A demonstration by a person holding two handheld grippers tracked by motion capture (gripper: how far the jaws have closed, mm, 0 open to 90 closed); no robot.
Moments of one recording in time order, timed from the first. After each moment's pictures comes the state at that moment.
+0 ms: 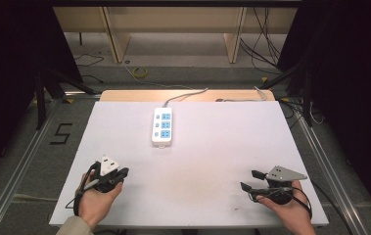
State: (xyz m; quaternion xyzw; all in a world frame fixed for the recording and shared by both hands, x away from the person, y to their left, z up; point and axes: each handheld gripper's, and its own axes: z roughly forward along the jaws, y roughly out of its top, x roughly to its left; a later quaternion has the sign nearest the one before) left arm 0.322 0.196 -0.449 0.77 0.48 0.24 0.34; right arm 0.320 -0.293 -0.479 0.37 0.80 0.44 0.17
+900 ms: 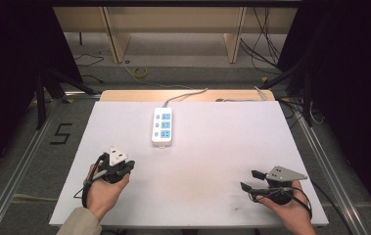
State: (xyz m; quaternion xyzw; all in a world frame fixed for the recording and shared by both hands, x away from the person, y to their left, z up) left arm 0.342 0.181 -0.439 0.78 0.47 0.24 0.34; right arm 0.320 -0.293 -0.479 0.37 0.80 0.44 0.17
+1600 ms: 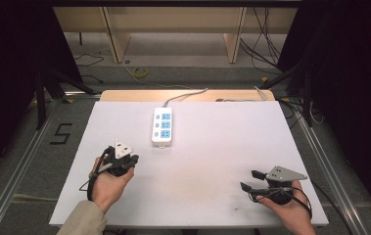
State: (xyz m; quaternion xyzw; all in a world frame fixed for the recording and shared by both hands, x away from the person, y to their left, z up) left arm 0.359 0.168 -0.432 0.78 0.46 0.24 0.33; right arm 0.320 -0.293 -0.479 0.37 0.80 0.44 0.17
